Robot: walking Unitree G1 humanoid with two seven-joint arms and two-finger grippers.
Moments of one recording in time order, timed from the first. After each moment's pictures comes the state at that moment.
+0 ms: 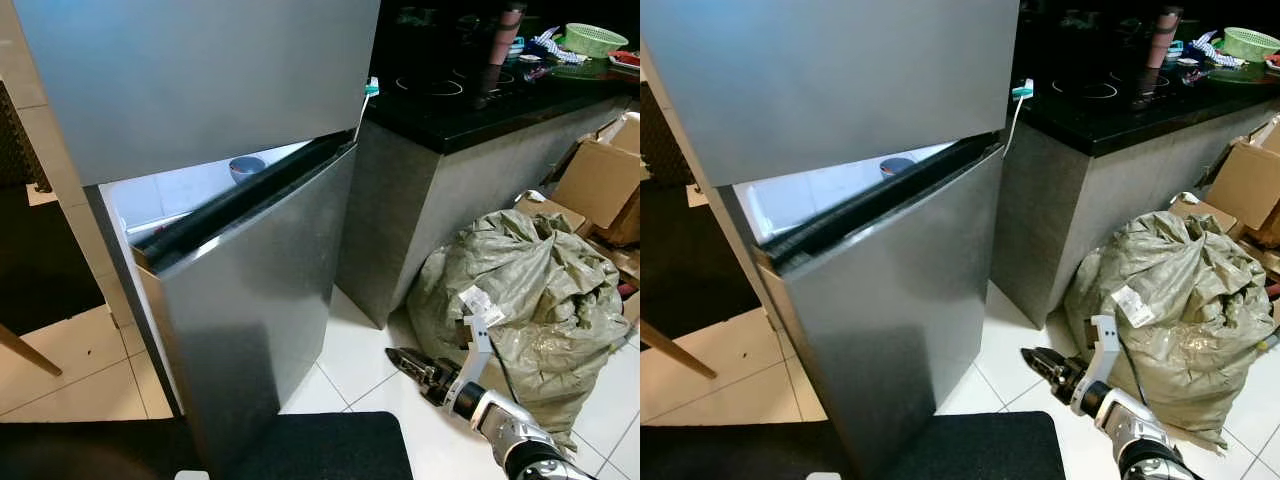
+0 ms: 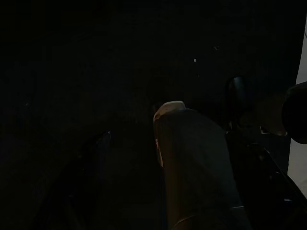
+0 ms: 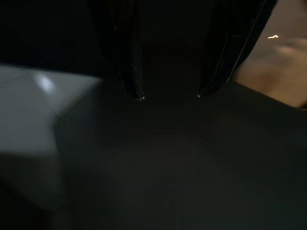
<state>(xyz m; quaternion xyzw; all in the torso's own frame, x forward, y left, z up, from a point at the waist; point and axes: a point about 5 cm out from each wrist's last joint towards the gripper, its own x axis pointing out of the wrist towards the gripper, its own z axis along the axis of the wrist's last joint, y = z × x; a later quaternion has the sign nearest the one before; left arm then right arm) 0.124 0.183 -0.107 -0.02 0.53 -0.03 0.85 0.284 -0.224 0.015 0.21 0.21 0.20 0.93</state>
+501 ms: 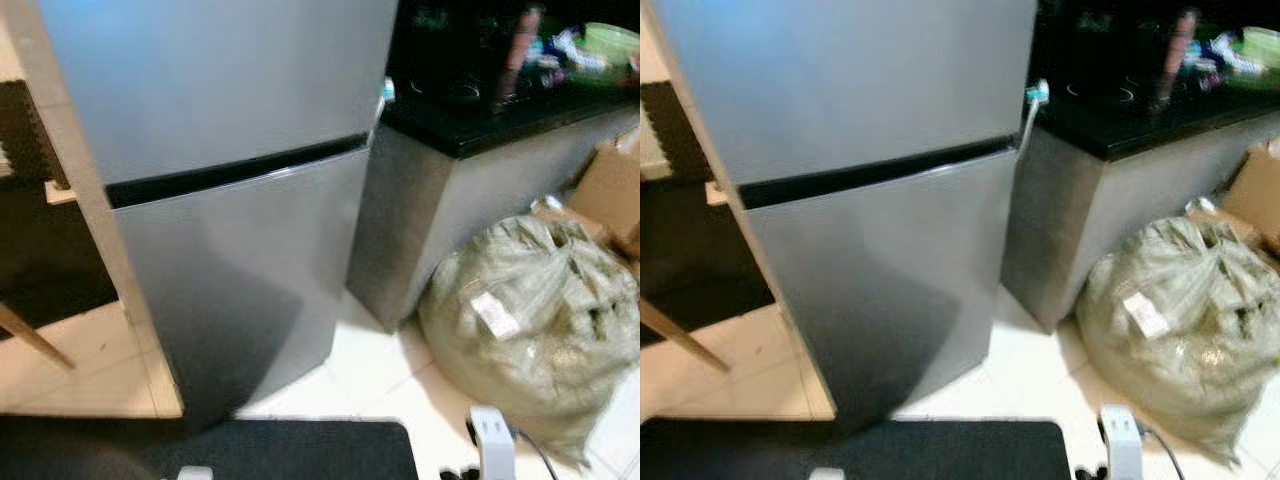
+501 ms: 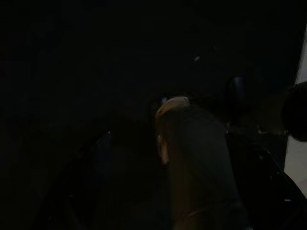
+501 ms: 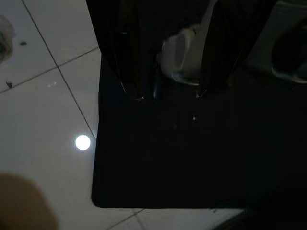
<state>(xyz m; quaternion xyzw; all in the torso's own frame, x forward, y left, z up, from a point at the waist) 0.121 0.183 -0.108 -0.02 0.53 -0.03 0.85 0.182 -0.245 -0.068 0.06 0.45 0.04 0.89</state>
